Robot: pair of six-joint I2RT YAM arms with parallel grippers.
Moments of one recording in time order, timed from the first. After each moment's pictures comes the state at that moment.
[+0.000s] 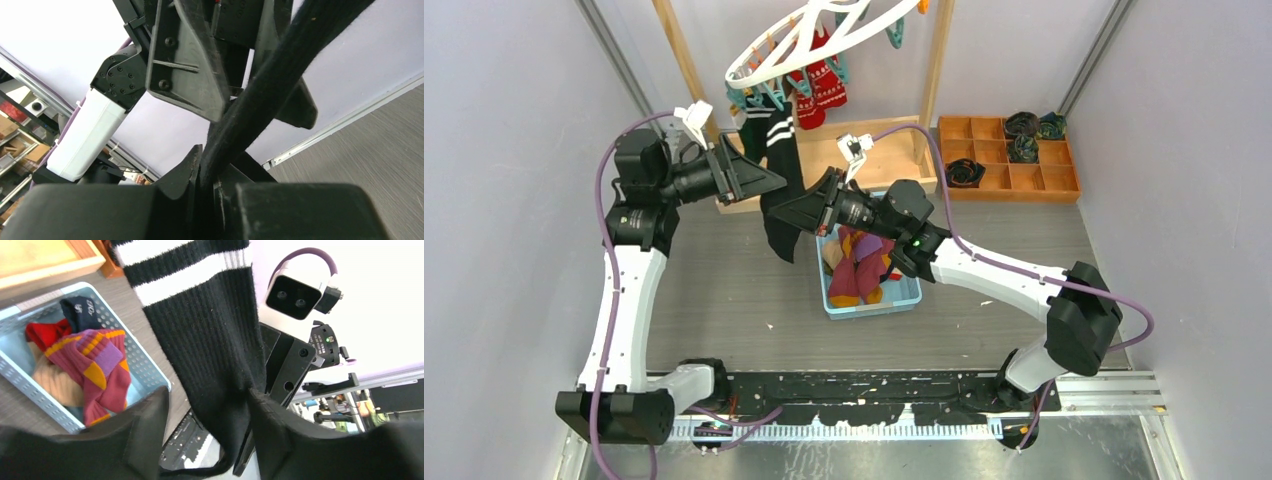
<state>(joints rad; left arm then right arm) -0.01 1.12 1.33 -0.42 1.05 -0.69 0.92 1.53 1.16 0.72 -0.43 0.85</state>
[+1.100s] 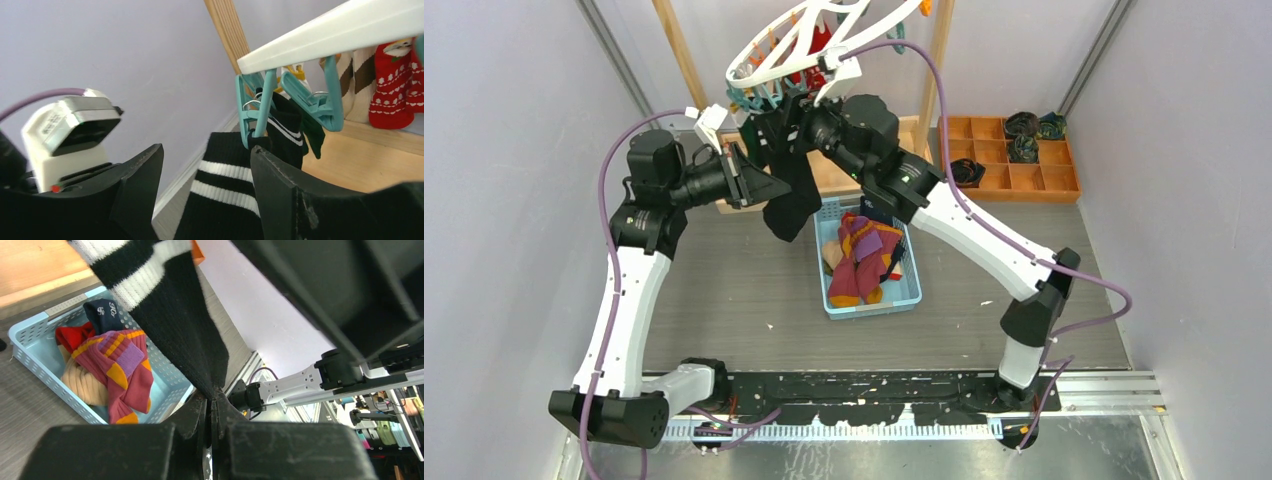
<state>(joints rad) -0.11 1.12 1.35 -0.49 0.91 -0.56 0.93 1.76 1.97 -0.08 0.16 0.40</state>
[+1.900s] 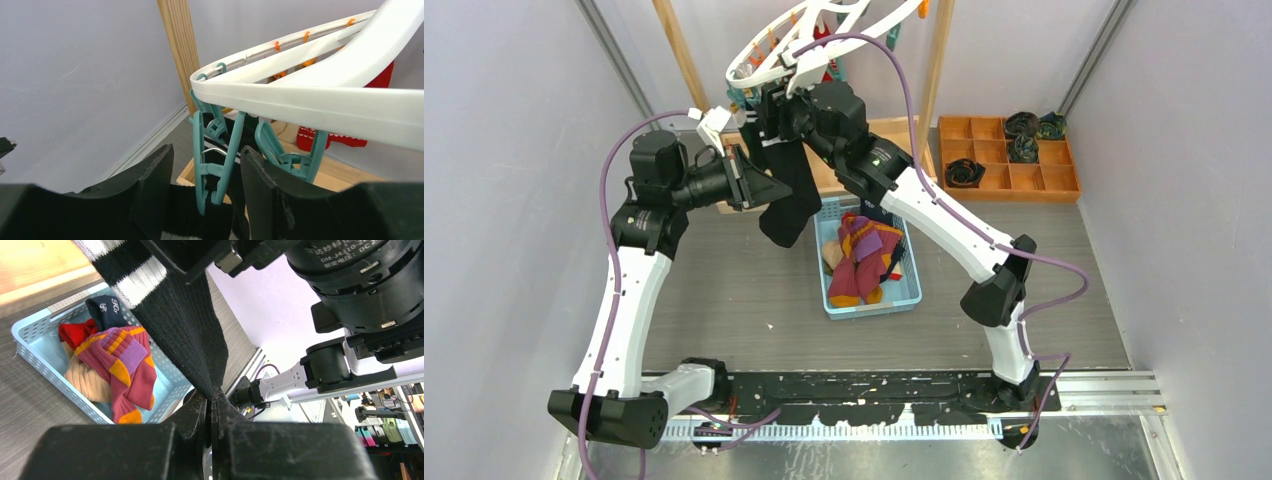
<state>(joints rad) -0.13 1.12 1.35 -0.52 0.90 -0.52 0.91 2.02 2.30 -0.22 0.25 0.10</state>
